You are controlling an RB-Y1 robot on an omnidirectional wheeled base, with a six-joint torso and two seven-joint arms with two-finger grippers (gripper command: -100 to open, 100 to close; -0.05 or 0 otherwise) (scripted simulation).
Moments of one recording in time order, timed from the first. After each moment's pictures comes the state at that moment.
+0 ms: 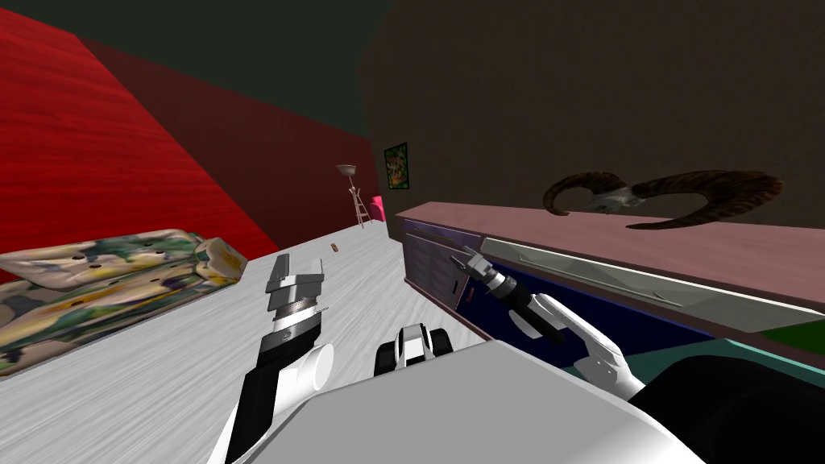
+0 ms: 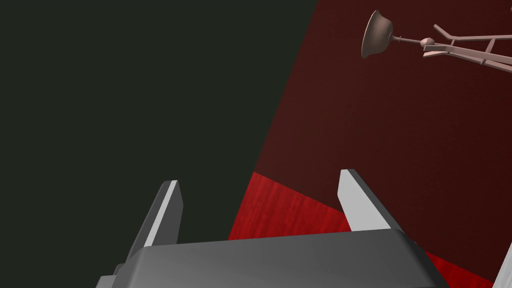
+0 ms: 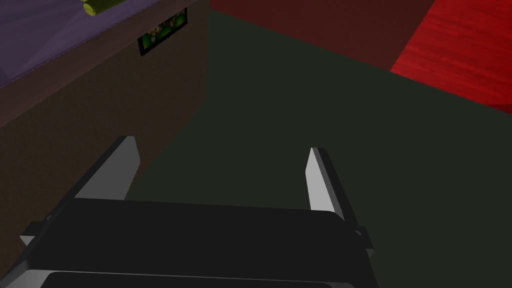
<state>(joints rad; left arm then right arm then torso) 0.49 -0.02 0.06 -2.31 0.07 -0.38 0.07 0.55 -0.60 -0.13 -2.19 0.51 -0.41 0.46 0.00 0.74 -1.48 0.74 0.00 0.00</state>
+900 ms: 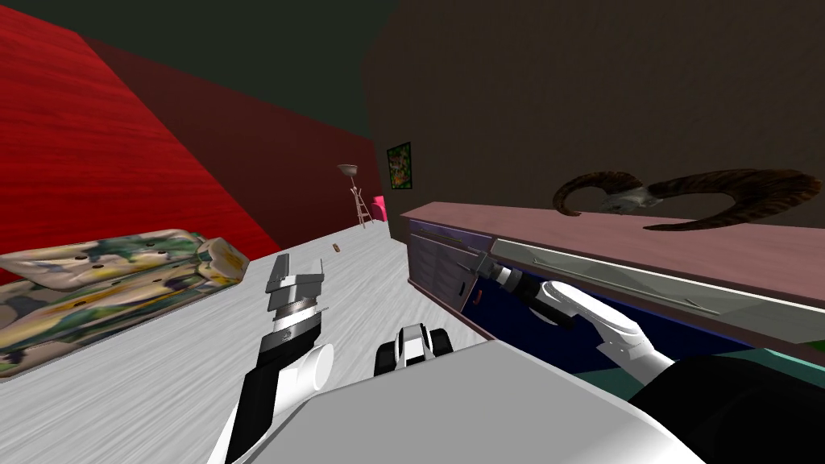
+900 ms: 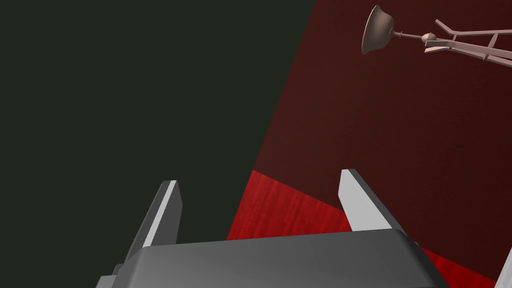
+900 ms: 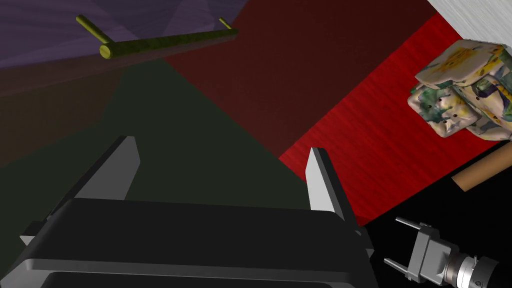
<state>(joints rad) 0.49 -0.02 0.06 -2.31 0.07 -0.38 0.07 0.55 -0.84 -0.22 -2.07 0.70 -0.43 0.61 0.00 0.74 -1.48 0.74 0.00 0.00</state>
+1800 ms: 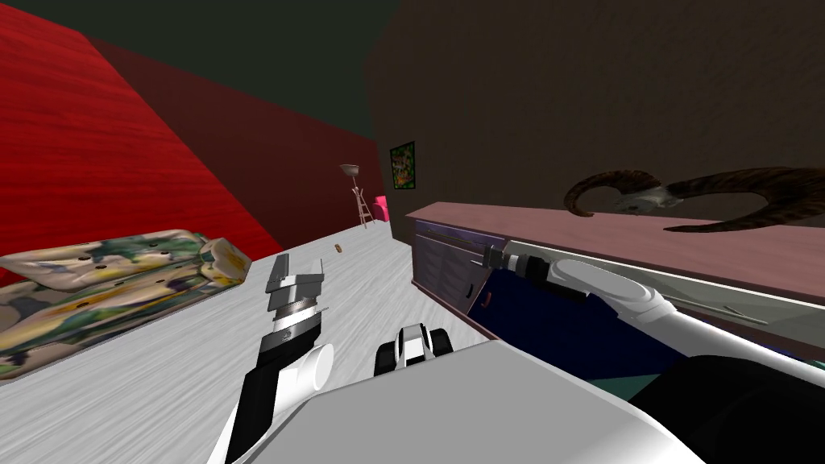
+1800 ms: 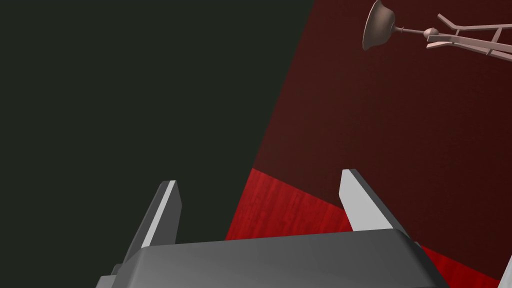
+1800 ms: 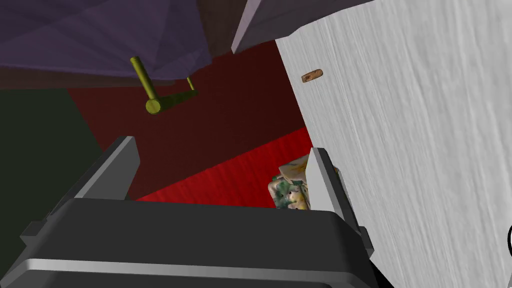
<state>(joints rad) 0.49 -0.02 0.06 -2.31 0.07 -0.38 0.07 0.53 -1.12 -0.31 -1.93 0.91 -0.45 0.76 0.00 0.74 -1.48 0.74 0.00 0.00</state>
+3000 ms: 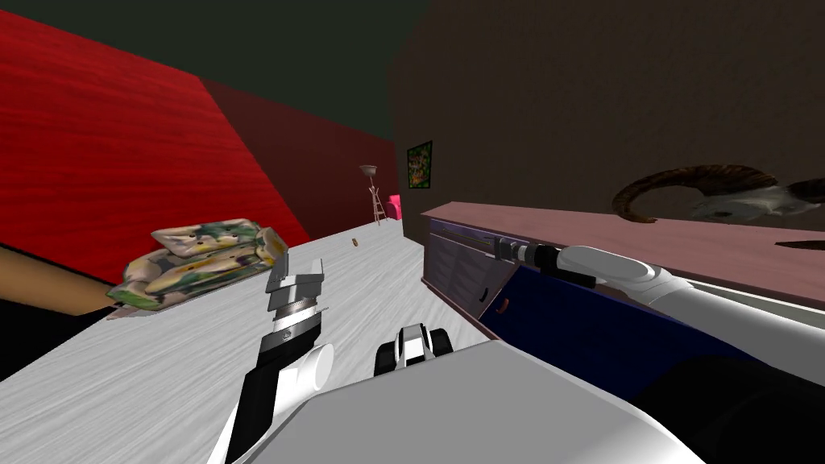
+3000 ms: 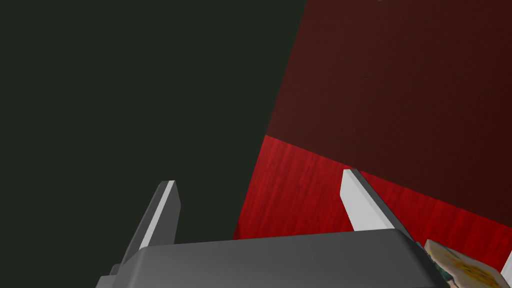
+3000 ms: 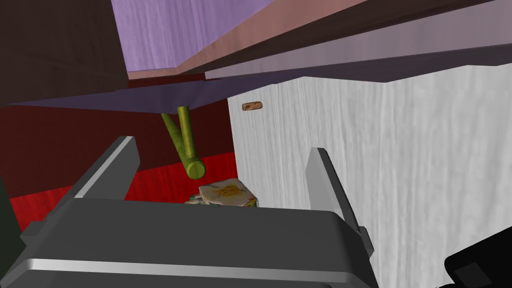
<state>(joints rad) 0.49 -0.02 0.06 -2.31 0.07 -0.38 0.07 0.51 -1.27 -0.36 -1.74 1.03 -0.45 0.85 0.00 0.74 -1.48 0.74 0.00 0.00</state>
